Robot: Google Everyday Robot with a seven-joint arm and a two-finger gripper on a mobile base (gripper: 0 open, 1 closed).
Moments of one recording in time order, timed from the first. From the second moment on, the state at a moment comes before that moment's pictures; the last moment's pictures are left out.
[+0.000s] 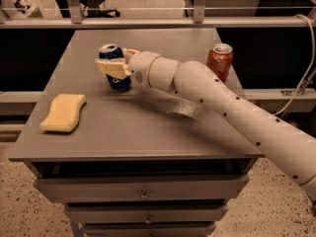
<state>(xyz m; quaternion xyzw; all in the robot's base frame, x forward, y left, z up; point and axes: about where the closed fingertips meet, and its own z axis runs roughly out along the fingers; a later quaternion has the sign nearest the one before) 0.669 0.109 0.892 -0.32 0.66 0.35 0.59</state>
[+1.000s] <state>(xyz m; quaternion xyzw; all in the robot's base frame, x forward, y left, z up) 0.649 0.079 0.883 -0.30 0.67 0.34 0.59</state>
